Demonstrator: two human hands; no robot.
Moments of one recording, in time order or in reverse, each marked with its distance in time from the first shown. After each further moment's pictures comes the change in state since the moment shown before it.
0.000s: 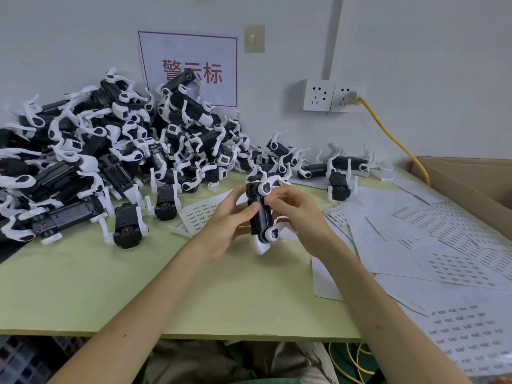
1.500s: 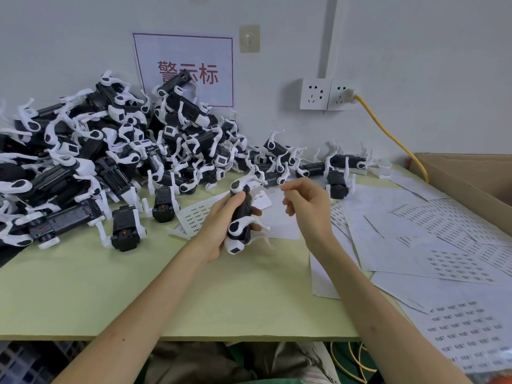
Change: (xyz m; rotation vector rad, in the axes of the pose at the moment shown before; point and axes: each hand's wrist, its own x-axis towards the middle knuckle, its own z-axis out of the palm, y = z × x) left_hand 0.004 -0.002 -0.003 -0.015 0.178 -0.124; right_hand 0.004 0.005 -0.003 -0.064 0.346 -0.208
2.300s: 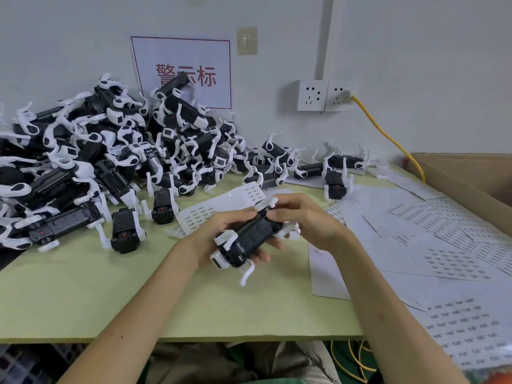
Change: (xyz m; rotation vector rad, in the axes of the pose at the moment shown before) left_hand -0.012 0.014 -0.009 -0.183 -0.601 -0.333; right_hand 0.008 -0.006 -0.021 0.069 -0.769 0.156
